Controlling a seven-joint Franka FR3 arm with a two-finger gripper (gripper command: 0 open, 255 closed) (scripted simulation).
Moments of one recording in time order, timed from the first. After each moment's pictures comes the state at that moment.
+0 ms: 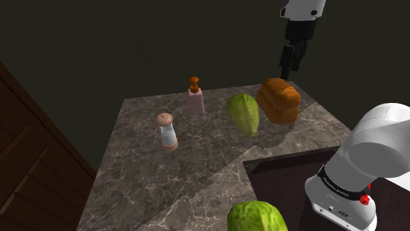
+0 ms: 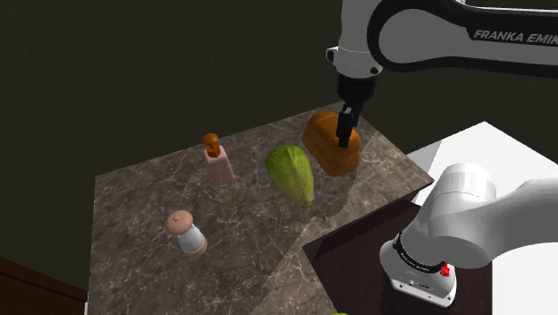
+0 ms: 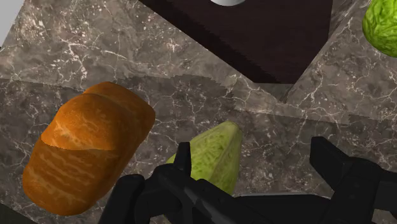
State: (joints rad) arm -0.01 -0.77 -0.07 -2.41 -0.02 1.53 -0.15
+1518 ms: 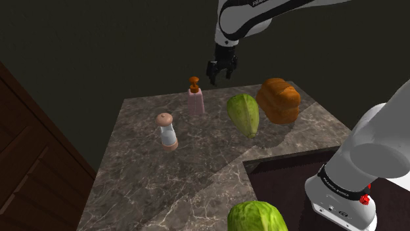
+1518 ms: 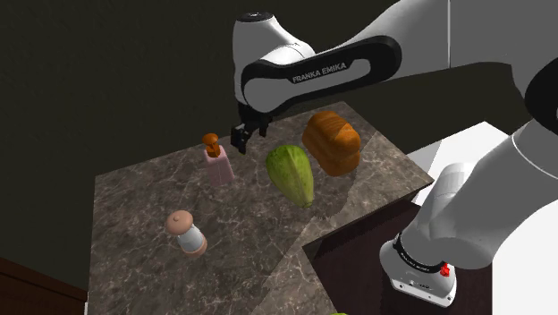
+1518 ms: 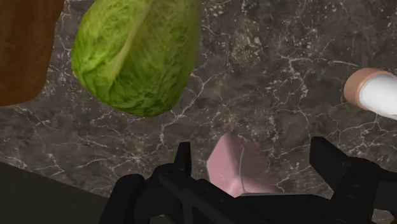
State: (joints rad) arm 0.02 -0.12 0.05 -2.15 0.05 2.12 0.12
